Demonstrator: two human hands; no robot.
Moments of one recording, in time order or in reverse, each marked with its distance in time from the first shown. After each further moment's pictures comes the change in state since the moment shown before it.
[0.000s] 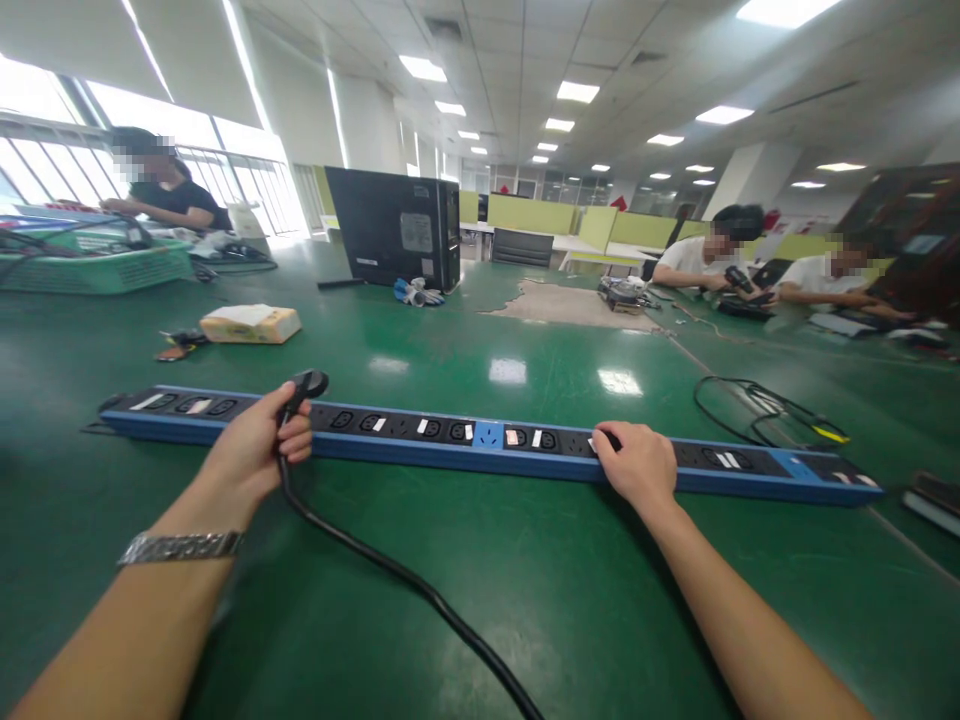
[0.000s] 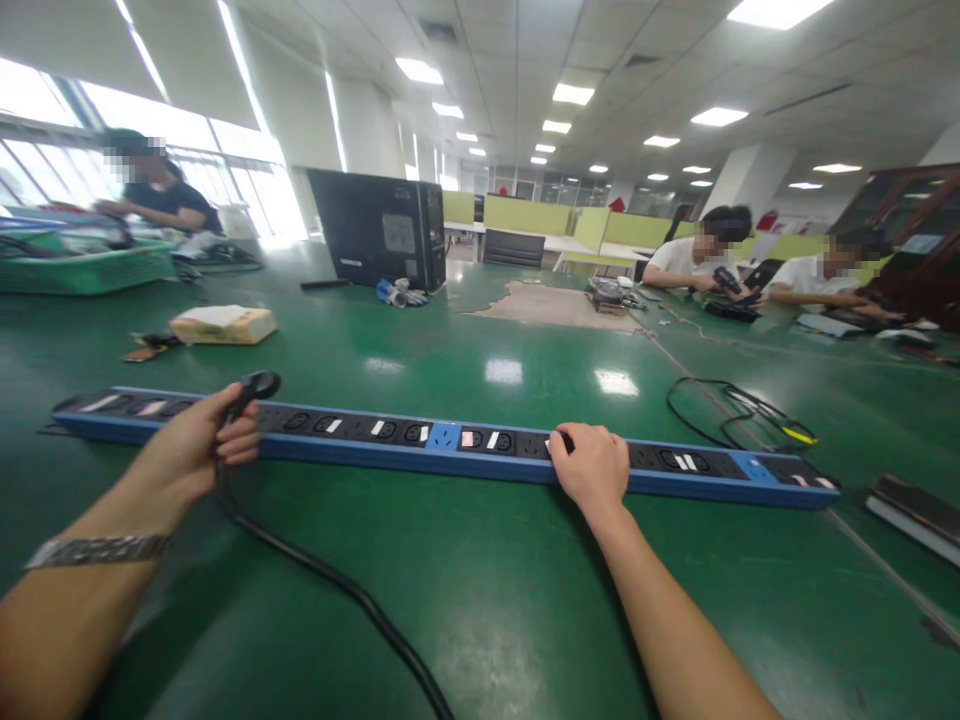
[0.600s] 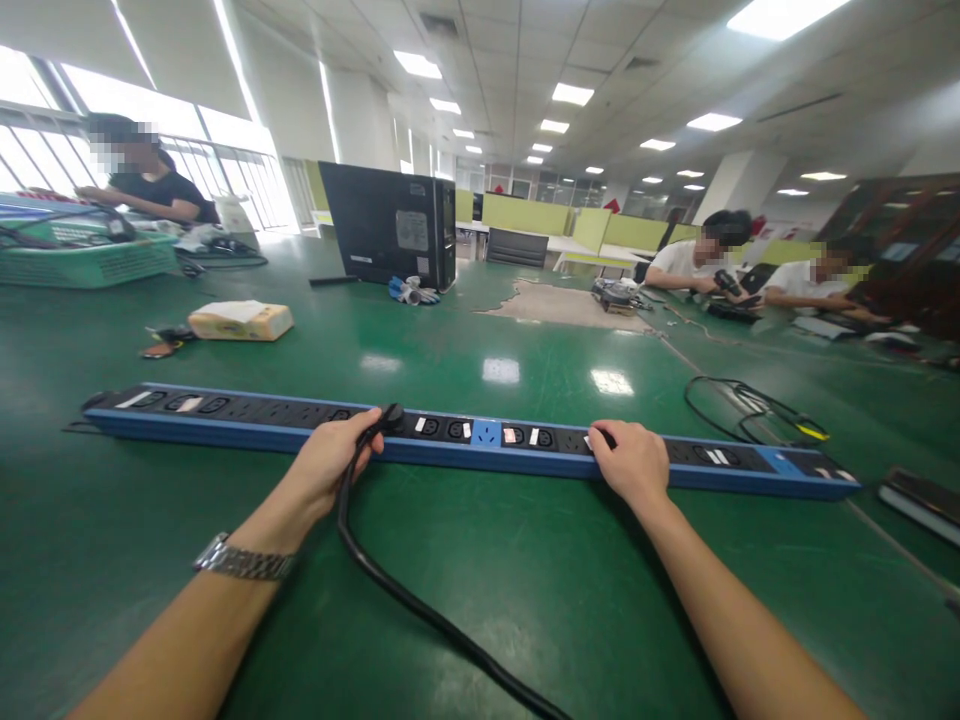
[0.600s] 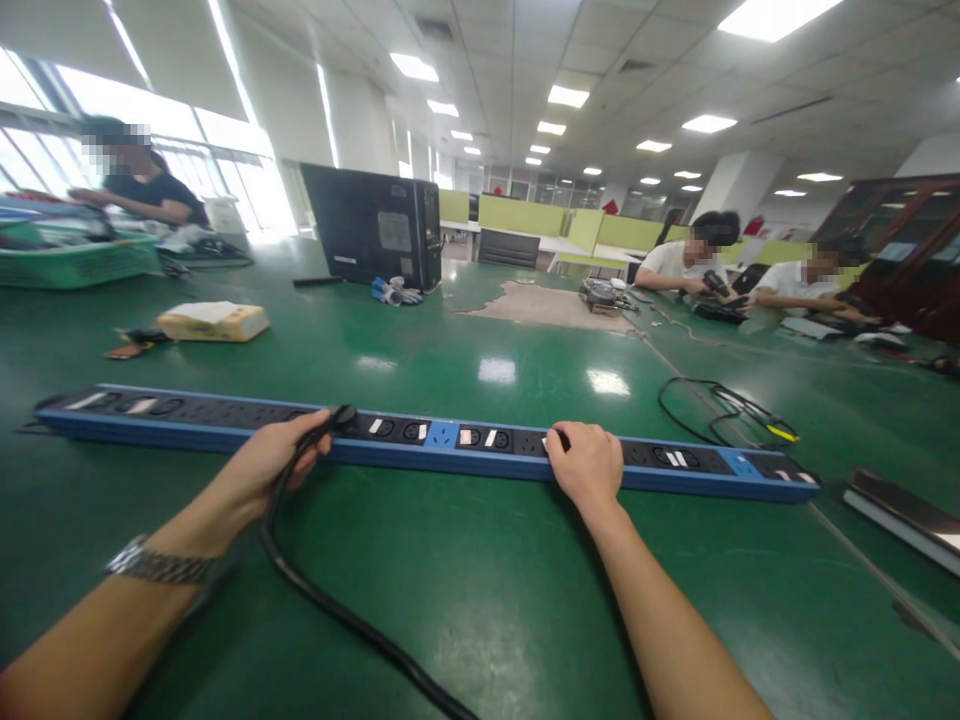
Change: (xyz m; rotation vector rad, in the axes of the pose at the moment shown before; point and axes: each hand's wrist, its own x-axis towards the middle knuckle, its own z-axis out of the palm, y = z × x) left_hand -0.020 -0.046 0.041 0.521 -0.047 0.073; right_hand -0.002 -0.001 -0.001 -0.014 0.005 0.005
